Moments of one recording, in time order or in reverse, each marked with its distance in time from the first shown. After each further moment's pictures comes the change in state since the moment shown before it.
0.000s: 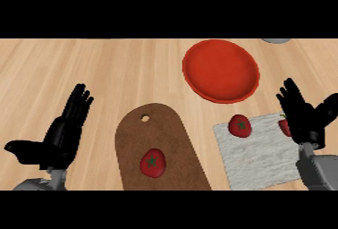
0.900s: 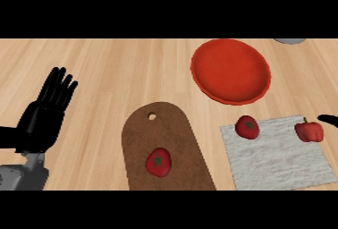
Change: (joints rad) left arm -0.074 0.029 0.178 0.073 0.163 -0.209 -0.041; right arm -0.144 -0.299 -0.246 0.553 0.039 0.356 -0.409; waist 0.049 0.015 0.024
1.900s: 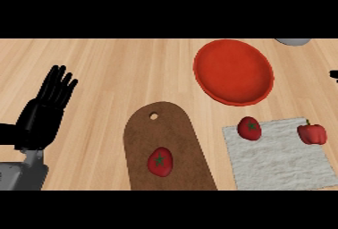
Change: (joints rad) left arm -0.017 -0.012 0.032 0.026 -0.003 -0.051 0.006; right arm -0.365 -0.274 0.391 0.191 0.393 0.769 0.201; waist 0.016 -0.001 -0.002
